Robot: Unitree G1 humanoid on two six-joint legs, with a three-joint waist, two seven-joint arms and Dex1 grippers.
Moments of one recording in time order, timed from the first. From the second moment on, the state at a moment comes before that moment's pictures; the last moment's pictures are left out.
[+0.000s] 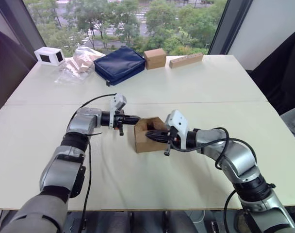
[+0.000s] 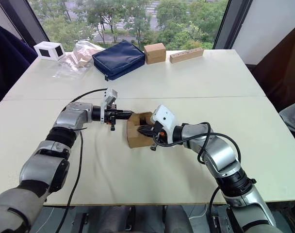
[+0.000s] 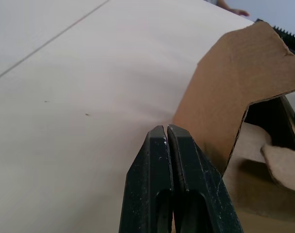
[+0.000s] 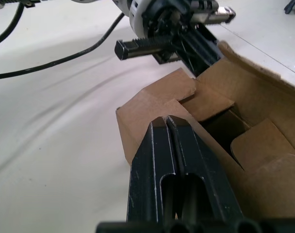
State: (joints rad) left arm -0.94 0.40 -0.09 0.83 -0.22 0.24 -1.32; right arm -0.48 -0.51 0.25 -0.33 0.40 0.72 0.76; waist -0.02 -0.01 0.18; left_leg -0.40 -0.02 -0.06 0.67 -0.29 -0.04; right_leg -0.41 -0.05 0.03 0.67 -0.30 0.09
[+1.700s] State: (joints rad) left arm -0.49 0.60 -0.13 -0.08 -0.47 0.64 -1.15; right arm -0.71 -0.45 0.08 -0.22 0.50 0.71 0.79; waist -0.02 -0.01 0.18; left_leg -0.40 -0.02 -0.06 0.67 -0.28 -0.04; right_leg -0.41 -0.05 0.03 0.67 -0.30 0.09
